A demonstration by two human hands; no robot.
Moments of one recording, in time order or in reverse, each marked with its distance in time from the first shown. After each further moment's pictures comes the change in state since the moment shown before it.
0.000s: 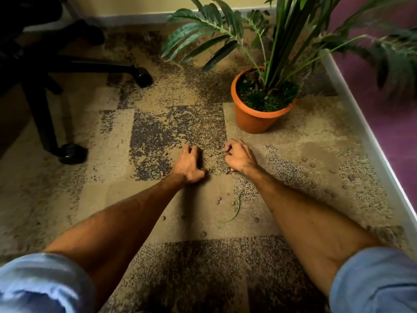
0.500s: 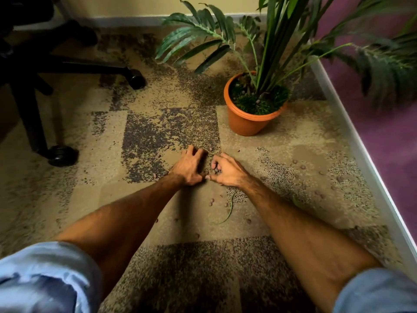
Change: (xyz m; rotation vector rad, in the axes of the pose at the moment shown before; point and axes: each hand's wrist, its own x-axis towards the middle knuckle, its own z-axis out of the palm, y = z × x) left_hand 0.012 0.009 0.010 0.115 -0.013 0.192; right_hand -0.026 0.010 0.011 -0.110 -0.145 -0.246
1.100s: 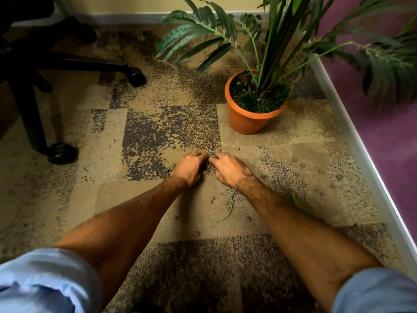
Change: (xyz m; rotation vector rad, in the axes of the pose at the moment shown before) left_hand -0.016 0.009 0.002 -0.023 0.131 0.154; right_hand -0.008 -0.012 -0.003 -0.474 0.055 -0.184
